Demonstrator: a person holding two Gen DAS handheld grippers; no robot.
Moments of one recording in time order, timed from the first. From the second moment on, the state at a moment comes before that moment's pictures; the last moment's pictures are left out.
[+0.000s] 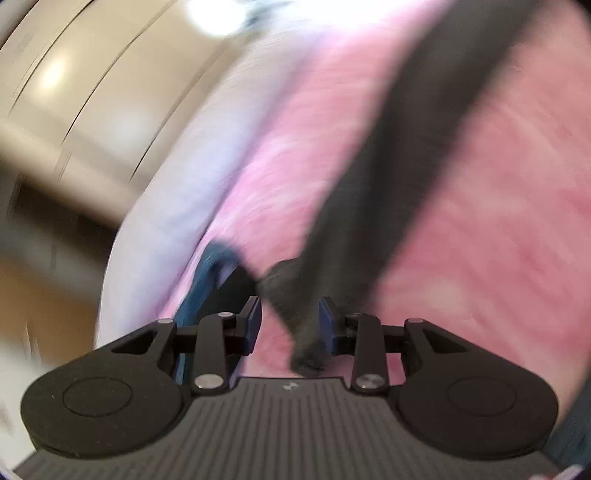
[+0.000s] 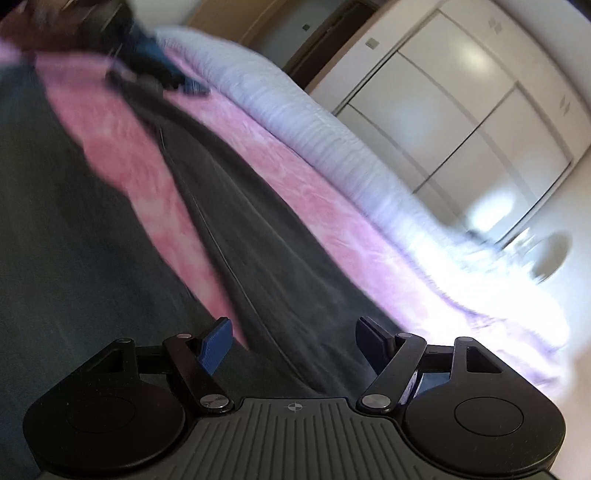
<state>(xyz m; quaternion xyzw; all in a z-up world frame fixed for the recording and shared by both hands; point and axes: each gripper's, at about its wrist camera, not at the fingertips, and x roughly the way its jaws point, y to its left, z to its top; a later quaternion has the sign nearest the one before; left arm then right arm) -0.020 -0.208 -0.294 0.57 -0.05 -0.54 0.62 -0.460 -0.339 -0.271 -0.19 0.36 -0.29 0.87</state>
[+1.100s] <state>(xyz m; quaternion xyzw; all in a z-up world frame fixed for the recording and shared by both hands) -0.007 -0.204 -0.333 0.66 -0.05 -0.46 0.59 -0.372 -0.356 -0.279 -0.19 0.41 -0.11 0.89</state>
